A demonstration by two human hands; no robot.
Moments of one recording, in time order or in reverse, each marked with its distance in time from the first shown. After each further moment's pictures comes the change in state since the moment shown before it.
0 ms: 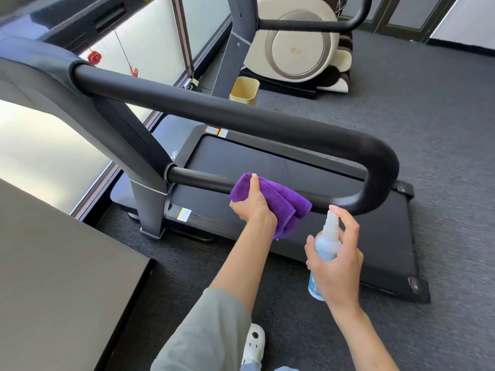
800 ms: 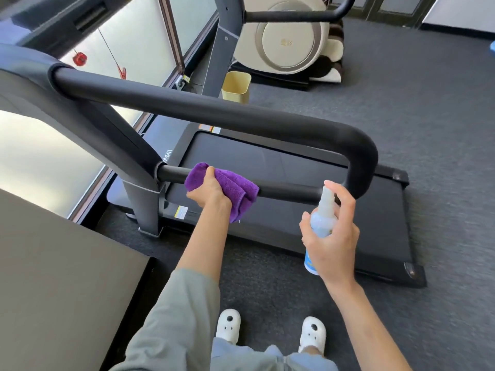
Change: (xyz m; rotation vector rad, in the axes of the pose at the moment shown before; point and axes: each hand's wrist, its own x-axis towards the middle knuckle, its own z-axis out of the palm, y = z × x) left_hand 0.037 0.052 -0.015 0.023 0.118 0.109; right_hand 0.021 -0.014 -0.011 0.033 0.062 -0.085
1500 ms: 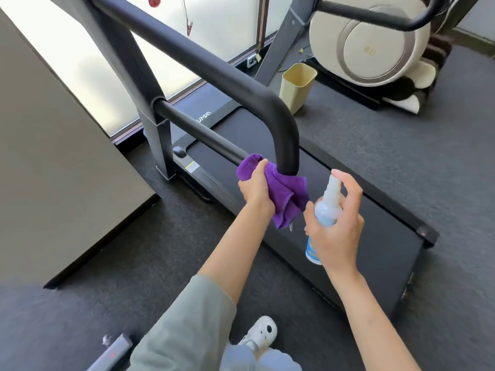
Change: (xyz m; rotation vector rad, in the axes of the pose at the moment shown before) left_hand -0.155 -0.166 0.059 -0.114 -0.056 -0.124; right_hand 0.089 0.105 -0.146 0.165 -0.431 -0.160
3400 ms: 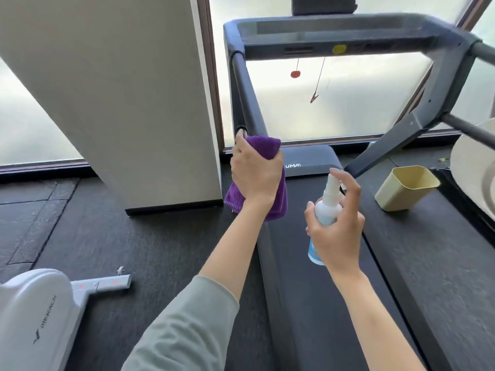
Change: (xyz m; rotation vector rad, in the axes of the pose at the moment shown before) left_hand -0.096 0.021 0.095 0.490 0.942 1.099; right_hand 0.162 0.034 -0.064 0.391 -0.508 -0.450
